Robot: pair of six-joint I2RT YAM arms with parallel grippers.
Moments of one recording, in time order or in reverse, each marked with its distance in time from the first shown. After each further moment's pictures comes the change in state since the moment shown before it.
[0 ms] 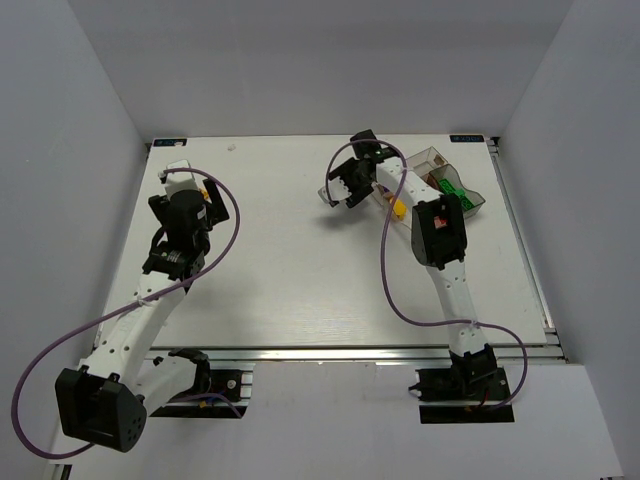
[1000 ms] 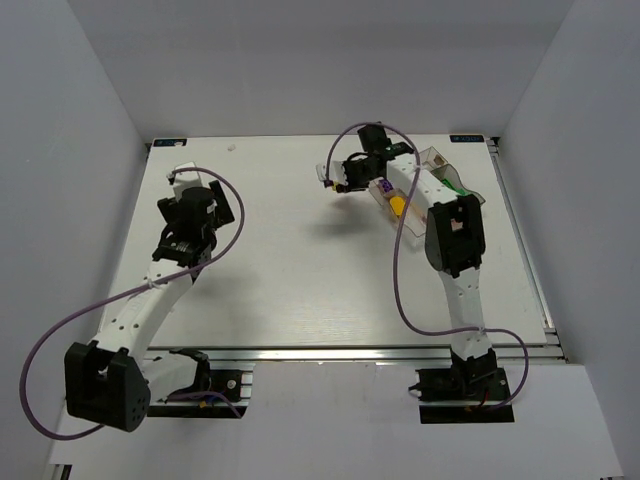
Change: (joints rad) left arm 0.006 0.092 0.000 -0.008 -0.001 -0.051; right arm -0.002 -0.170 -0.167 0.051 -0.196 0.357
